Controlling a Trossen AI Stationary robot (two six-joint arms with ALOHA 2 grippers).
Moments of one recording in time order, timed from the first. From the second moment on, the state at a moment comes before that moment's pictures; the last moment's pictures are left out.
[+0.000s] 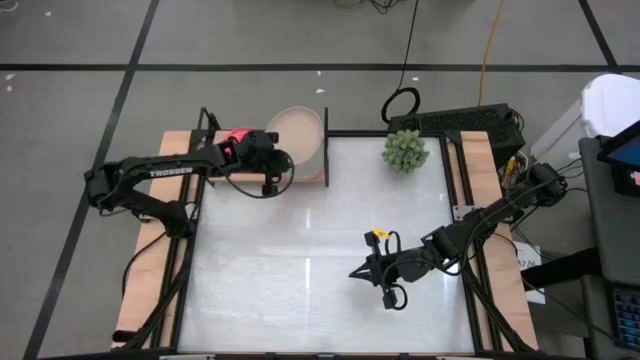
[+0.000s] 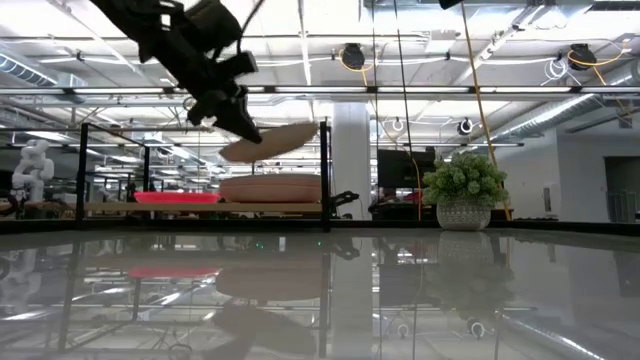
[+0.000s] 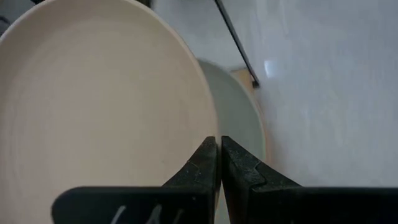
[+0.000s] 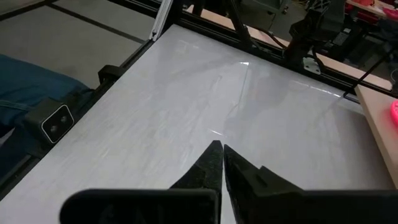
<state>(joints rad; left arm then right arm) 0.44 1.32 0.87 -0.25 0.03 0.64 0.52 1.37 0.87 0.02 0.31 -0.07</state>
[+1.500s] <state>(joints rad) 0.28 1.33 0.87 -0.21 -0.13 0.32 0.49 1.37 0.87 0.02 0.25 -0.07</state>
